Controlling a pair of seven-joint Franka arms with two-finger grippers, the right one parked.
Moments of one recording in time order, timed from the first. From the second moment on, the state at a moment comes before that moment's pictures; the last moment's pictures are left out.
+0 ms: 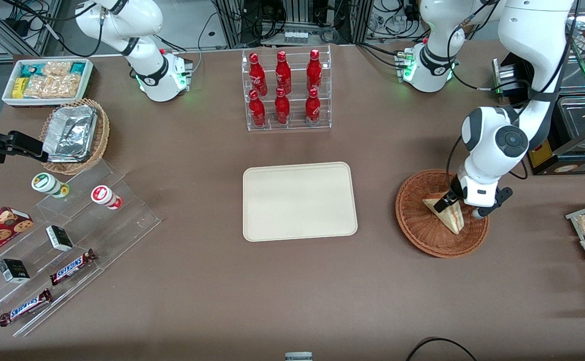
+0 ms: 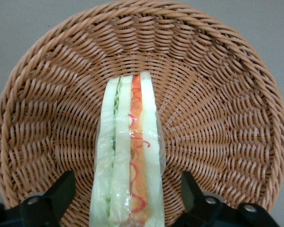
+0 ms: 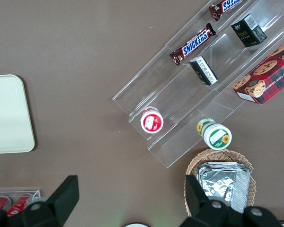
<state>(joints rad) -0.01 0.24 -0.08 -2.31 0.03 2.63 -0.73</state>
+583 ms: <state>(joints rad) -0.02 0.25 -0.09 -2.28 0.04 2.62 -0.74</state>
